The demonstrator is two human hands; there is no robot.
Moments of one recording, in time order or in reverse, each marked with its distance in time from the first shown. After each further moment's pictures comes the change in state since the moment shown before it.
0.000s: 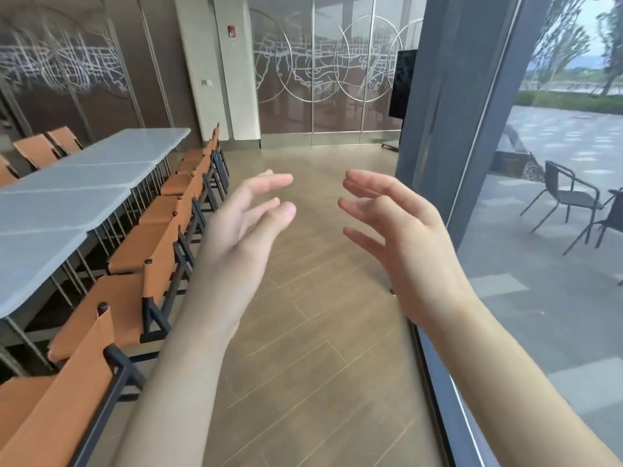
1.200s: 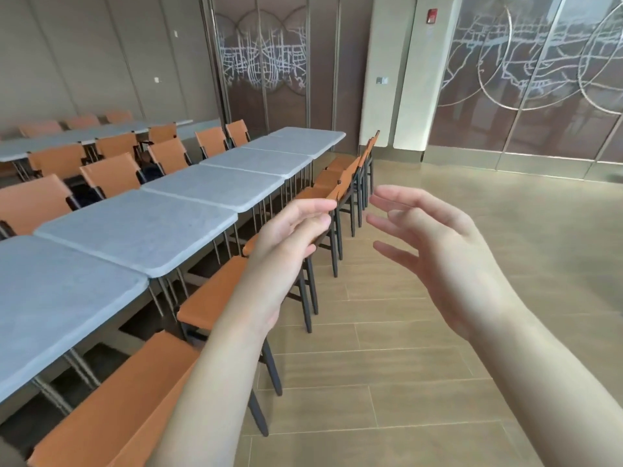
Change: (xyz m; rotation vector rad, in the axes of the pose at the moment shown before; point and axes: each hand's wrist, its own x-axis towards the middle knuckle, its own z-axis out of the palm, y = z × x) left_hand 0.755 -0.441 -0.182 0.158 0.391 -0.188; right_hand 0.864 0.344 0.267 0.101 -0.509 0.129
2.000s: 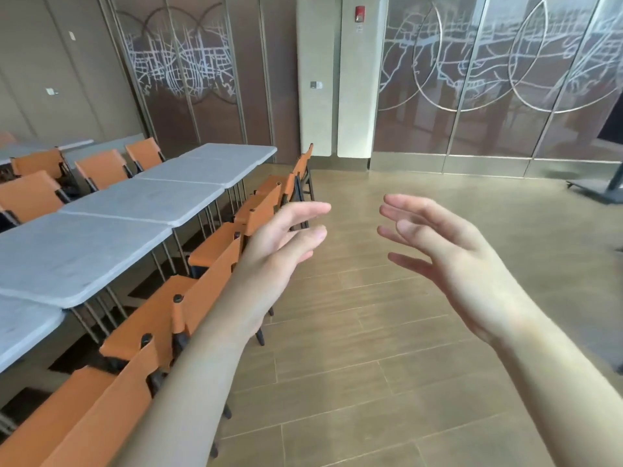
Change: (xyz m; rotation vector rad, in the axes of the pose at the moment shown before) left_hand 0.555 -0.153 0.338 0.028 -0.247 0.063; right_hand 0.529 0.103 -0.377 -0.155 0.062 -0.018
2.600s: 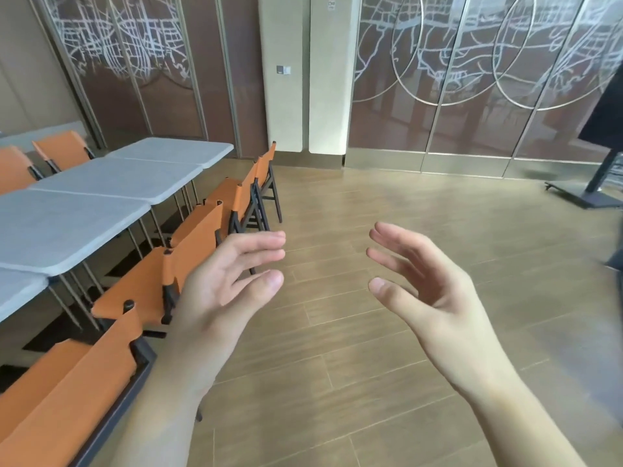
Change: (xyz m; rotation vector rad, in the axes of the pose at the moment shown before) left_hand 0.374 -0.186 0.066 -0.041 0.070 0.105; right_hand 0.369 0.169 -0.128 -0.024 0.033 -0.122
